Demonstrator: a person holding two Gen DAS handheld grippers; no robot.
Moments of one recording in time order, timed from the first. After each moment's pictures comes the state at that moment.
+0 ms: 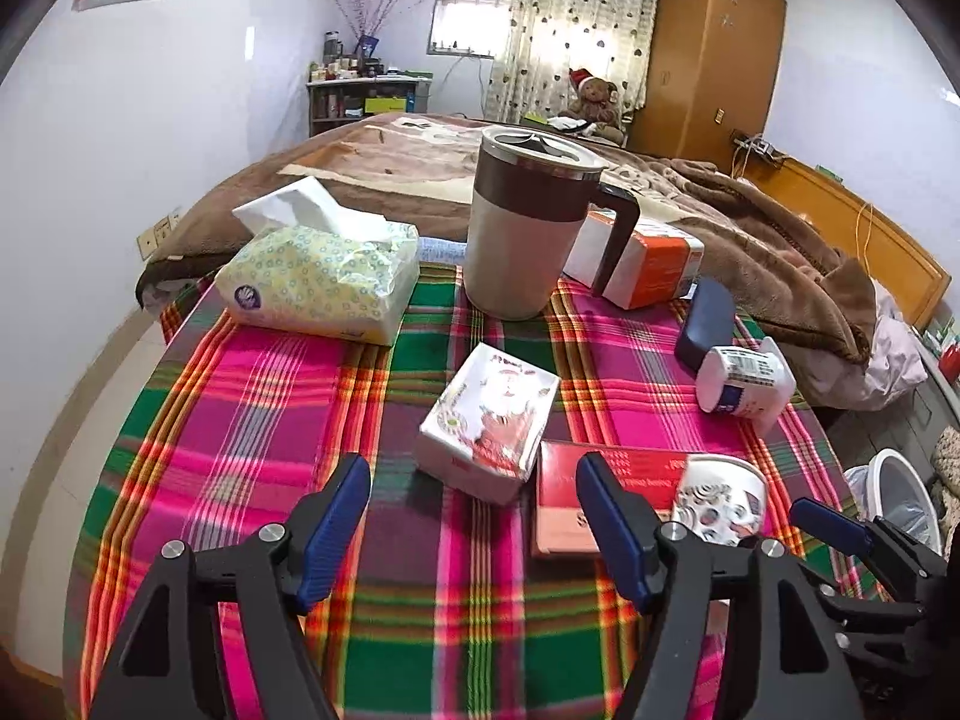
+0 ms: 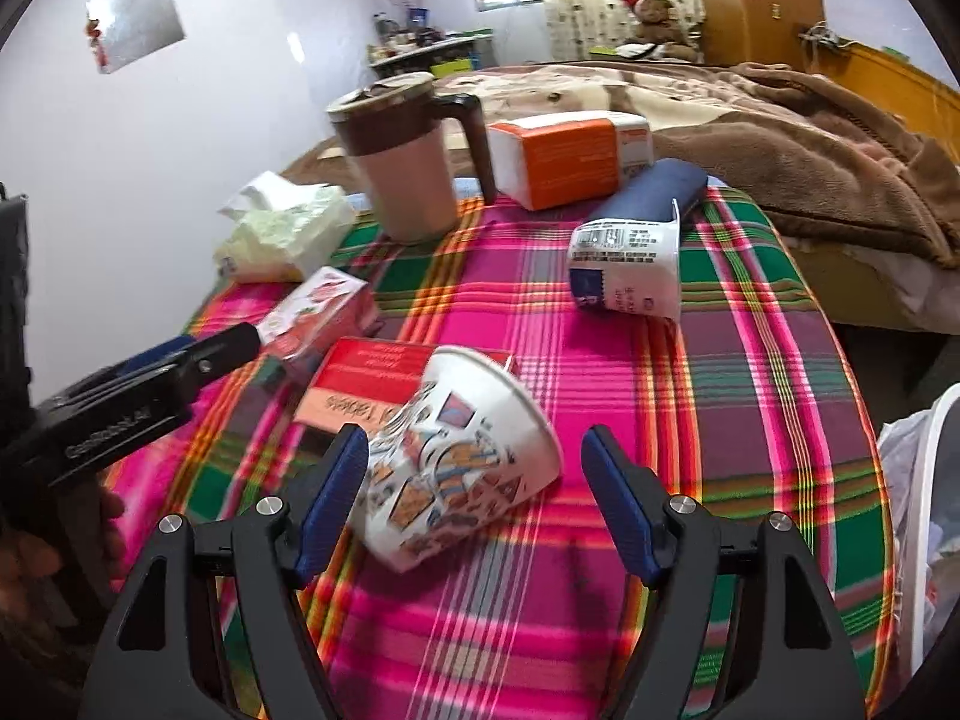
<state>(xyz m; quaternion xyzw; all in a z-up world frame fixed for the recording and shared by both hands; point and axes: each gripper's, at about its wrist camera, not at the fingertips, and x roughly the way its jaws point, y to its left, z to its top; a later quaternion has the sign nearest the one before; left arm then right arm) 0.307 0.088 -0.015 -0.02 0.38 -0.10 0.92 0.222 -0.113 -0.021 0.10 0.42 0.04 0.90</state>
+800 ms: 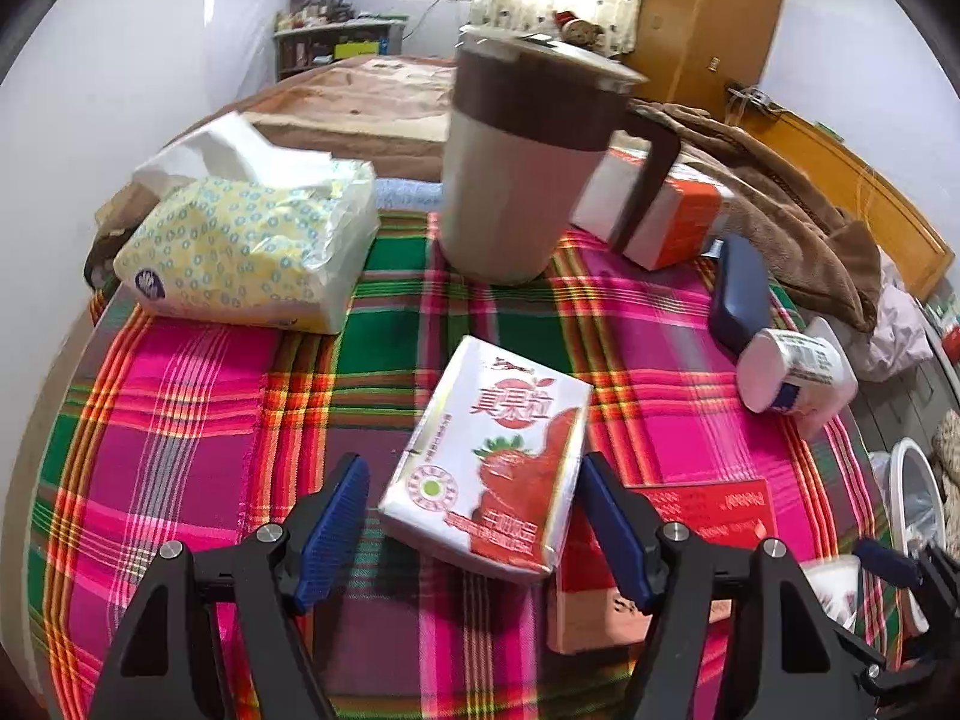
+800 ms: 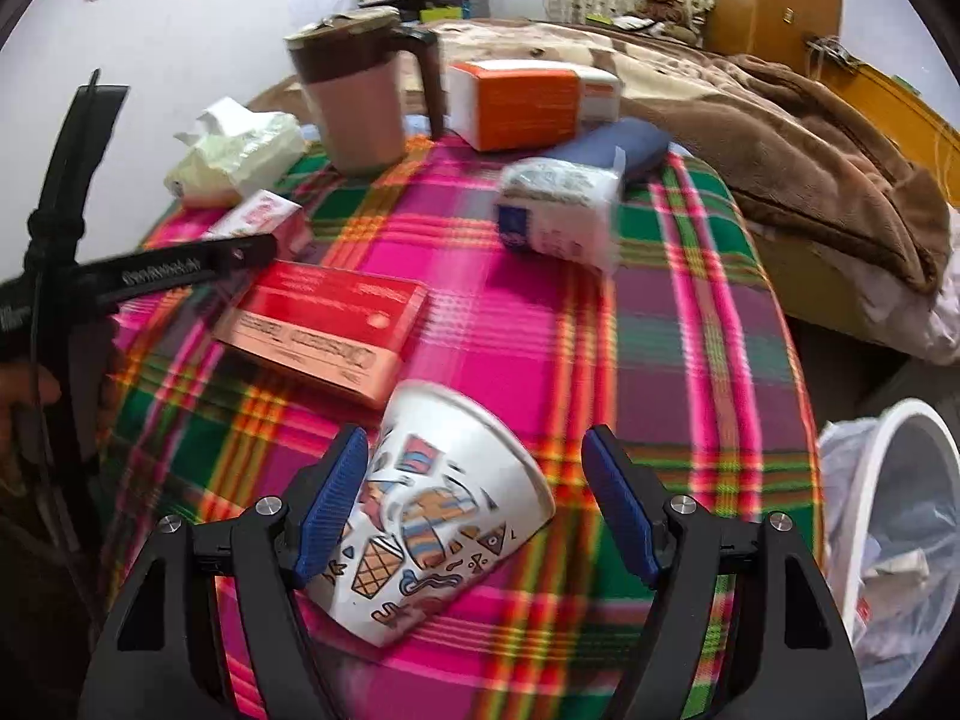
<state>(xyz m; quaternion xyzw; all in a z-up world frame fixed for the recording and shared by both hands) 0.376 0.072 -0.054 -0.02 0.45 -0.13 0.88 0.213 -0.140 -0.030 0.04 0.47 0.02 0.88</state>
